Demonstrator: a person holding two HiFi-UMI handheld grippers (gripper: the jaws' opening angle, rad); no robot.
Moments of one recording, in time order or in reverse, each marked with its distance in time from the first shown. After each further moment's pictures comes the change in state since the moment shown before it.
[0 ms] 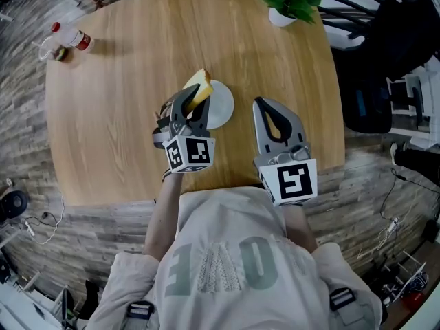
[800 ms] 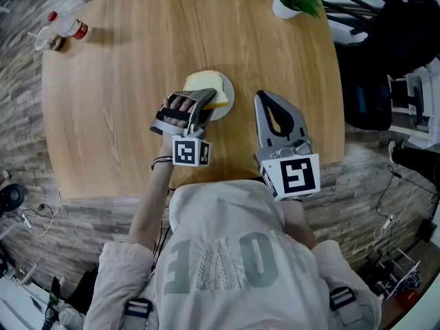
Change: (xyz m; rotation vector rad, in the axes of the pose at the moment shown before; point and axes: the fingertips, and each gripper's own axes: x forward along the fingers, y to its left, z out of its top) left arm 0.005 -0.076 -0.030 0.587 -0.033 -0.190; right arm 0.000 0.000 -0.012 0.012 0.026 0.018
